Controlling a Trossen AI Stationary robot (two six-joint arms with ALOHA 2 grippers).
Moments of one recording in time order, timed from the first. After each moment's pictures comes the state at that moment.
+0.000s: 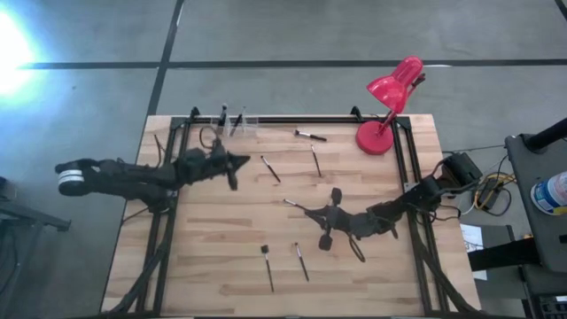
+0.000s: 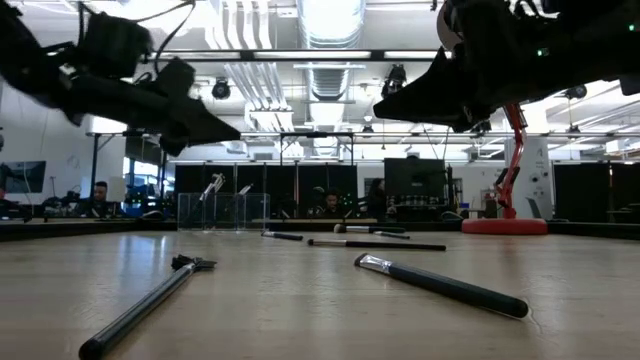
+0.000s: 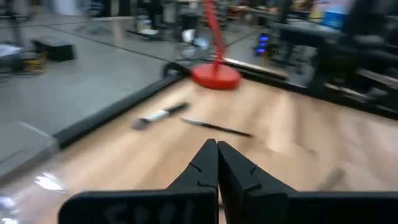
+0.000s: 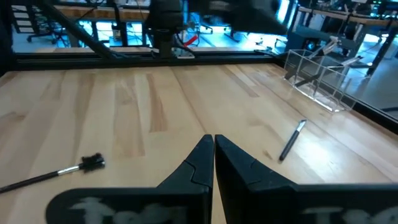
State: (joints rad) left arm 0.32 1.04 0.20 0.73 -0.08 -0.14; right arm 0.42 1.67 0.55 0.87 0.71 0.13
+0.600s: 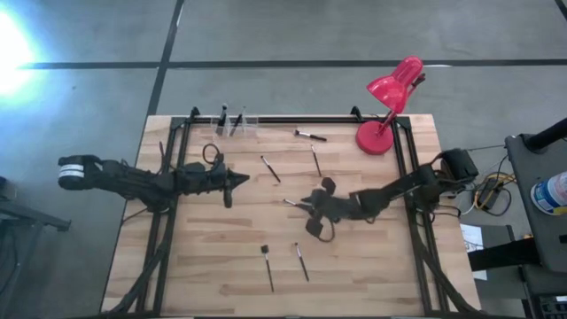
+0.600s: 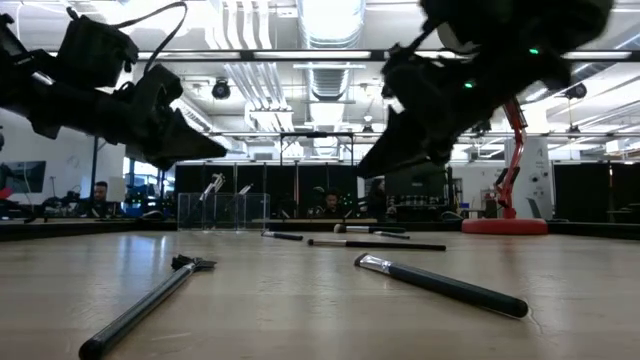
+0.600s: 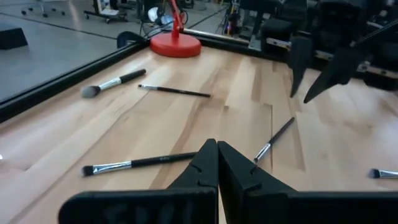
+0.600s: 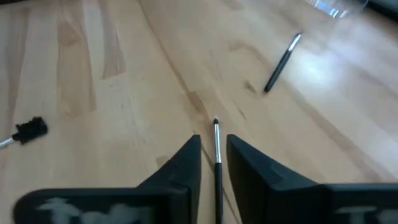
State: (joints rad) left arm 0.17 1.05 0.10 0.77 -0.08 -0.14; right arm 0.21 1.67 0.73 0.30 0.46 0.41
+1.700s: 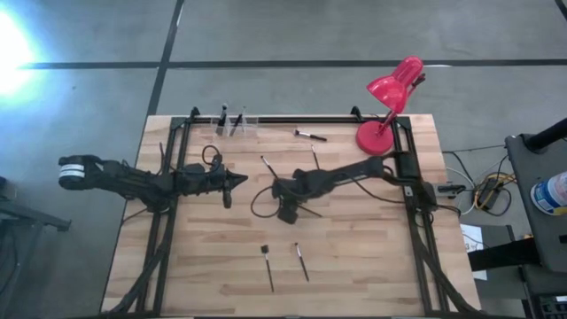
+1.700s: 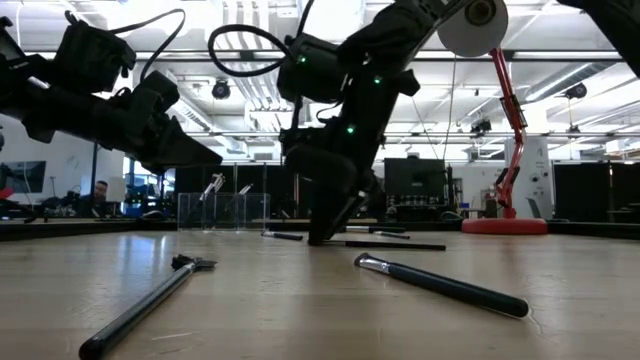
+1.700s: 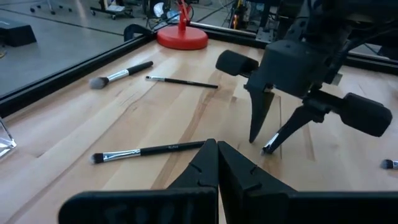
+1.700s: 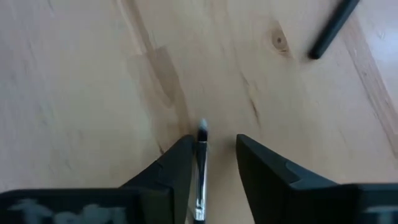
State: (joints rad) left arm 0.17 1.06 0.08 0.78 -0.10 -0.13; right arm 0.00 2.13 1.45 -0.50 0.13 0.36
